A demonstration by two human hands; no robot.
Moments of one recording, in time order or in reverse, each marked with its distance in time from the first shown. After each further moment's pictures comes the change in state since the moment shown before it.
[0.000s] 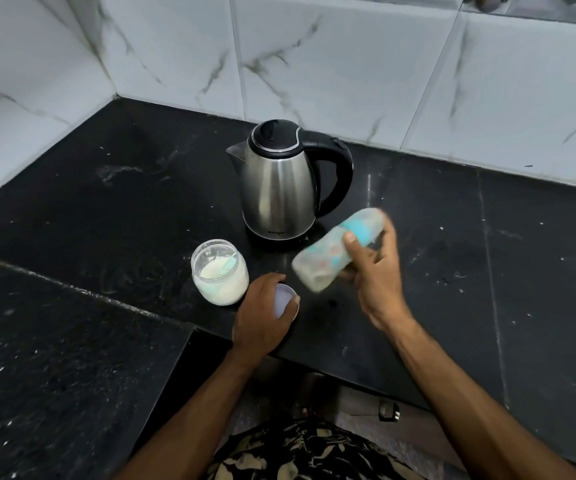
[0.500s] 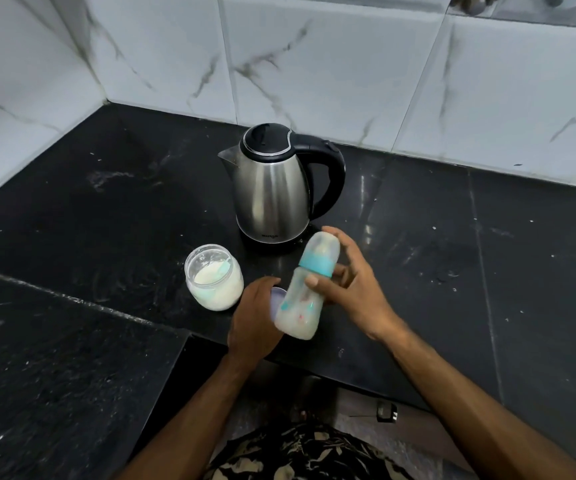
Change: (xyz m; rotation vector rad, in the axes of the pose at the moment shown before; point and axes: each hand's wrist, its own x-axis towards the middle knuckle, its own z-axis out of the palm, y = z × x) left_hand 0.006 -0.014 0.005 0.052 -0.101 0.041; right_hand -0.015 0.002 0.000 -0.236 -0.310 0.039
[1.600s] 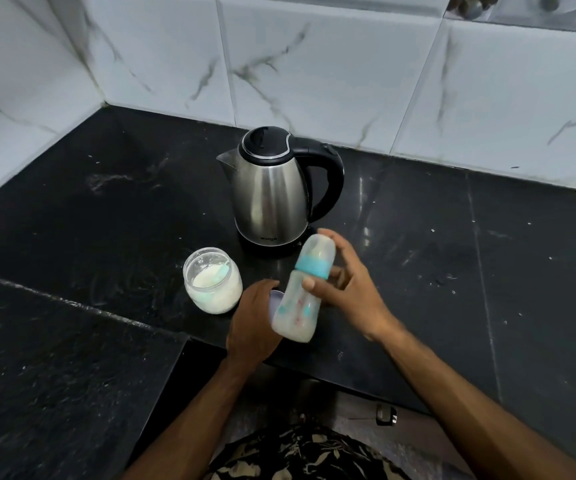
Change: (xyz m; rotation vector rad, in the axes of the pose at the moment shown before) left_hand 0.000 0.005 -0.002 -0.054 0.011 0.009; right_hand 0.004 0.000 -0.001 -0.021 -0.019 0.013
